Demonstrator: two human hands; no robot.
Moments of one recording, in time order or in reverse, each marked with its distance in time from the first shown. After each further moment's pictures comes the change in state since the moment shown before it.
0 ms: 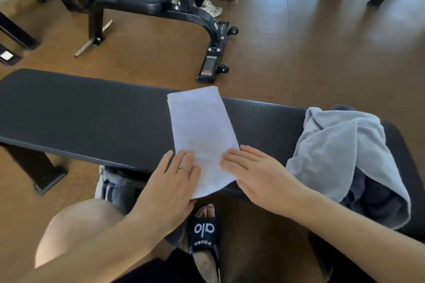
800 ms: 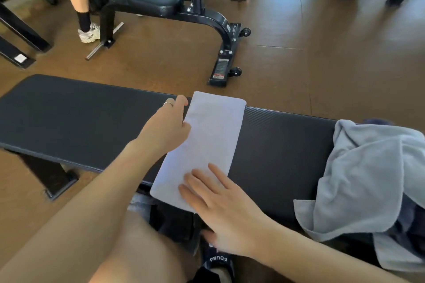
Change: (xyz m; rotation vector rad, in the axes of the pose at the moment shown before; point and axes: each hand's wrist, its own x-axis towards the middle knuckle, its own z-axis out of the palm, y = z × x) left_hand 0.108 -0.124 -0.015 -0.499 0.138 -0.389; right_hand 0.072 -0.080 0.018 -0.055 -0.185 -0.154
